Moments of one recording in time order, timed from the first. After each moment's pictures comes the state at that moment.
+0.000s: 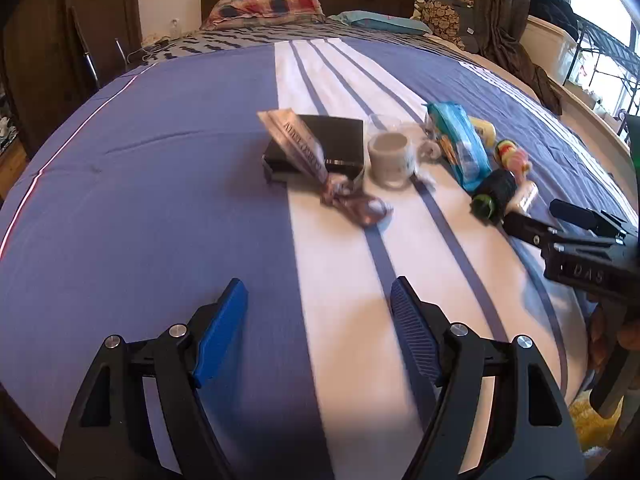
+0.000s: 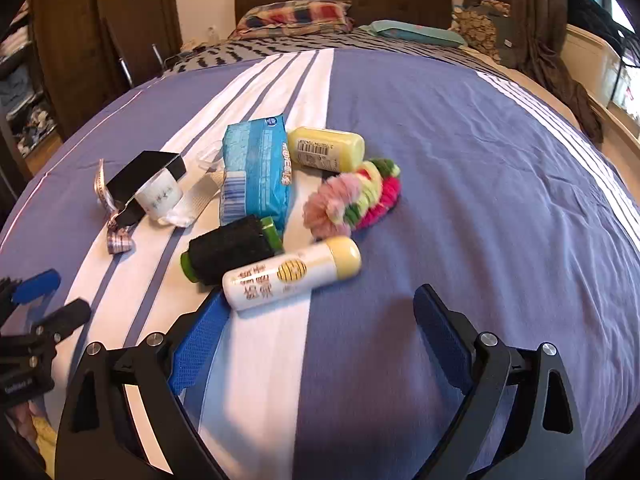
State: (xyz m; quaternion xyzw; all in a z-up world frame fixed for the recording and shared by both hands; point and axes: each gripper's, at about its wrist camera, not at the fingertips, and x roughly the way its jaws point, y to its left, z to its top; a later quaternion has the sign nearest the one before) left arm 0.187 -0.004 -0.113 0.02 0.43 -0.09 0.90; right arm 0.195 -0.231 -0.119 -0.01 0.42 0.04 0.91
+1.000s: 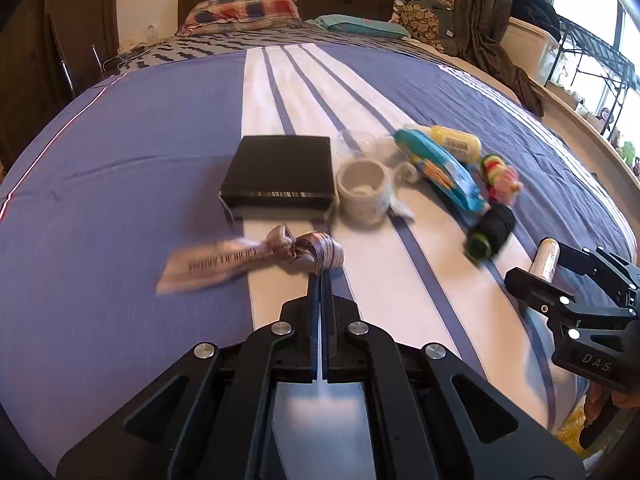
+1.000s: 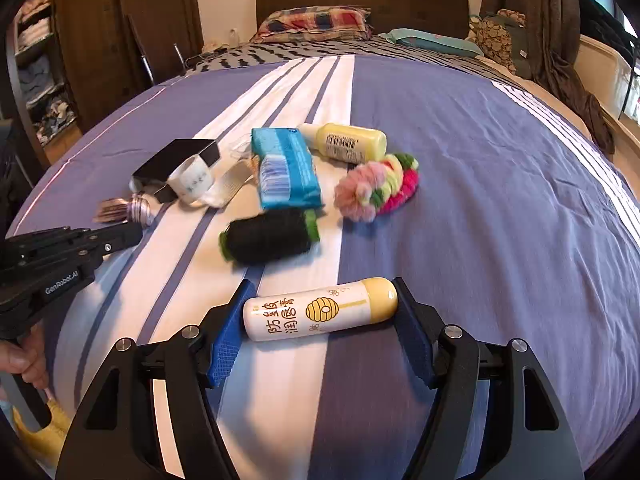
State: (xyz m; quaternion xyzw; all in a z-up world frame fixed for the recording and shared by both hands) left arm 0.206 -0.021 -0.115 0.01 0.42 -0.13 0.90; right arm 0.158 -0.227 -0.115 -0.01 0.41 0.07 0.91
